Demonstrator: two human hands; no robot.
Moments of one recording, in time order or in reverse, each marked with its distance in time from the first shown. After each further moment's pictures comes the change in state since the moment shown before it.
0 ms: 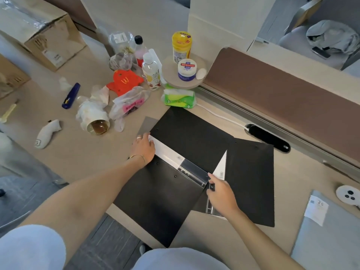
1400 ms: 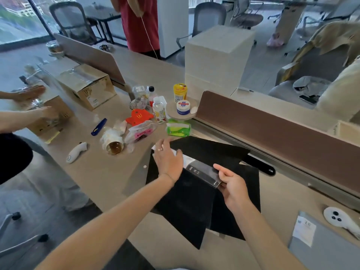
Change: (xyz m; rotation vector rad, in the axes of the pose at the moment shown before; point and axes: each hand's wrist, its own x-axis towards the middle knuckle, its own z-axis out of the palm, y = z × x) left_hand -0.199 0.168 -0.053 -0.550 0.381 0.109; right_hand -0.073 -0.030 -0.123 1.190 0.042 0.022
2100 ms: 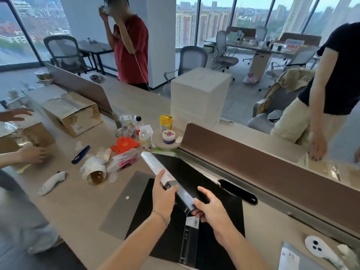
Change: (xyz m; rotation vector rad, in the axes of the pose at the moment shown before) left_hand -0.024 0.011 0.020 -0.762 -0.147 -0.283; right_hand -0.027 -0.028 0.008 -0.449 -0.201 -0.159
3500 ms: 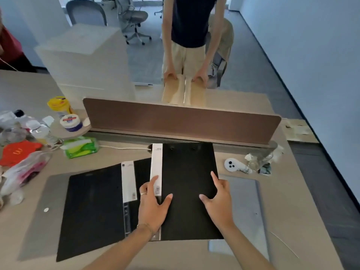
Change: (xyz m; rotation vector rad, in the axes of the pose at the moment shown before) left_hand -0.091 -0.150 0.090 0.848 -0.514 0.232; right_hand -0.086 0.157 -0.175 -0.393 0.791 -0.004
